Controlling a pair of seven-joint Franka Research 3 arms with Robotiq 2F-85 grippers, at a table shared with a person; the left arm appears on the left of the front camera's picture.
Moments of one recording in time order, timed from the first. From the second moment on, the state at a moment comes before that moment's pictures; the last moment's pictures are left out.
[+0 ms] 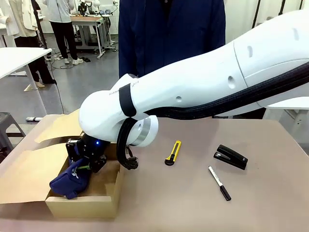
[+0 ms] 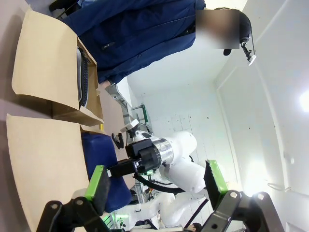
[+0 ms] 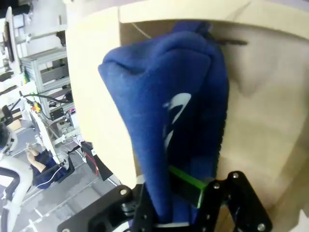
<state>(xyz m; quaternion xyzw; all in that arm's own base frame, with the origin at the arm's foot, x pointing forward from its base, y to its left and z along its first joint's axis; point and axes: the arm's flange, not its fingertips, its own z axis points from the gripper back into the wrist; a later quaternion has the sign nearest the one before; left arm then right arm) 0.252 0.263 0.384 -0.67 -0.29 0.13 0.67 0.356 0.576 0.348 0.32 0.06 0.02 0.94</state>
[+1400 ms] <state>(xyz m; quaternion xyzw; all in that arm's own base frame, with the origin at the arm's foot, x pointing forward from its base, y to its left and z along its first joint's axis) 0.252 0.263 0.384 -0.67 -0.29 0.13 0.67 0.369 0.582 0.329 0.27 0.07 0.02 0.96</state>
